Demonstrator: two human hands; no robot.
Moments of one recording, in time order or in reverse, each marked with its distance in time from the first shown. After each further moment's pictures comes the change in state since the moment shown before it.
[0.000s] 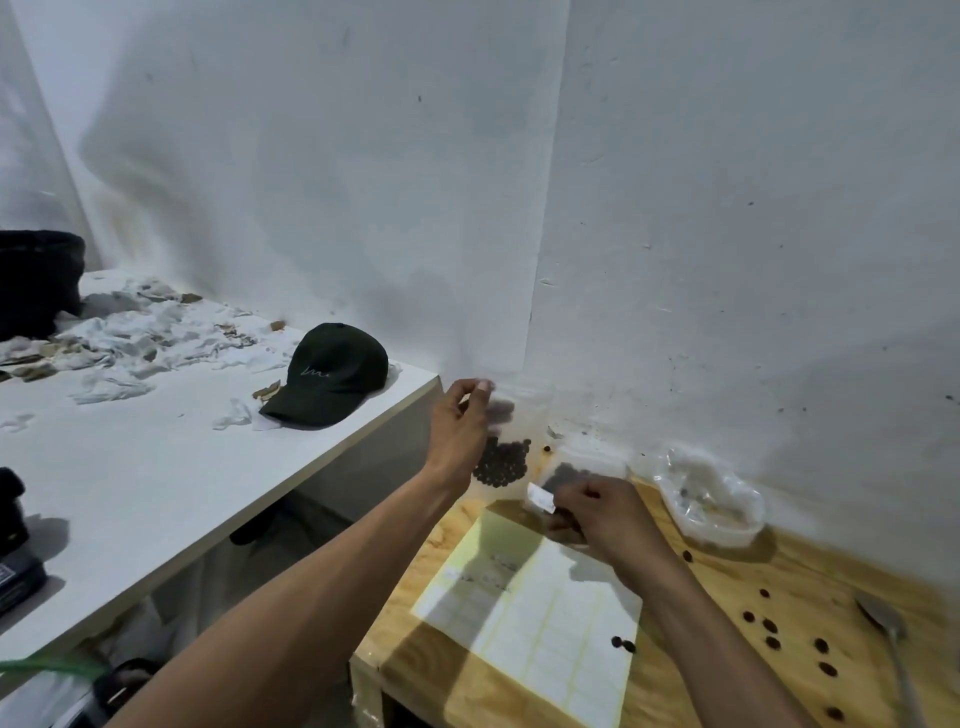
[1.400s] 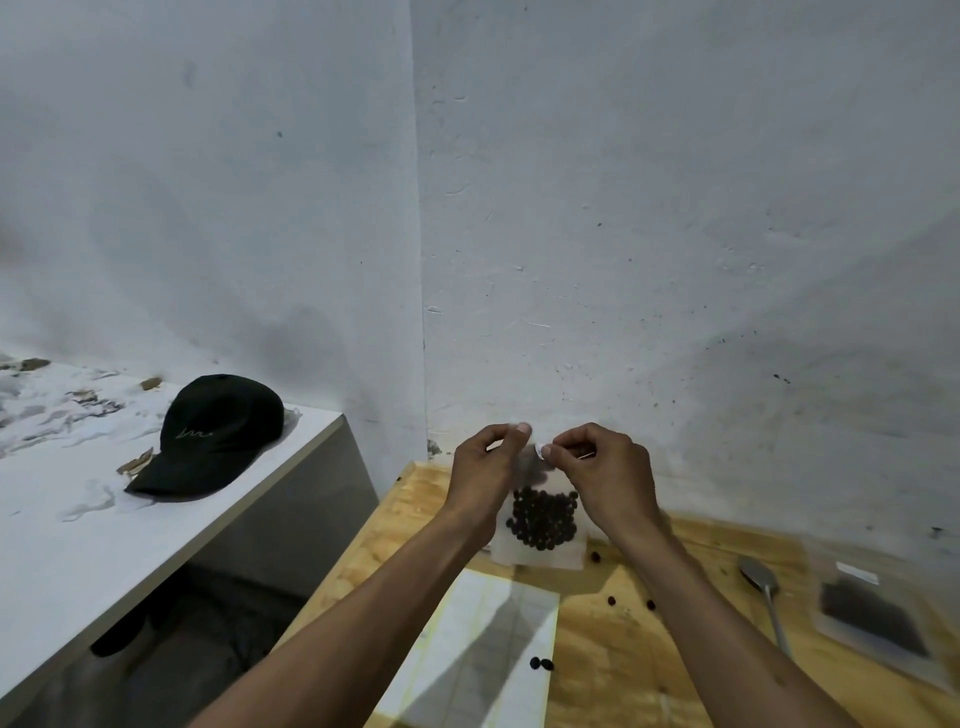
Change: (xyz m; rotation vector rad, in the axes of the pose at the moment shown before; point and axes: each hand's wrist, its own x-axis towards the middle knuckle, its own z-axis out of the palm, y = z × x) left_hand -0.041 0.007 0.118 -0.162 -0.287 -0.193; right_hand 0.011 -0.030 -0.087 -0.435 0.526 -0.318
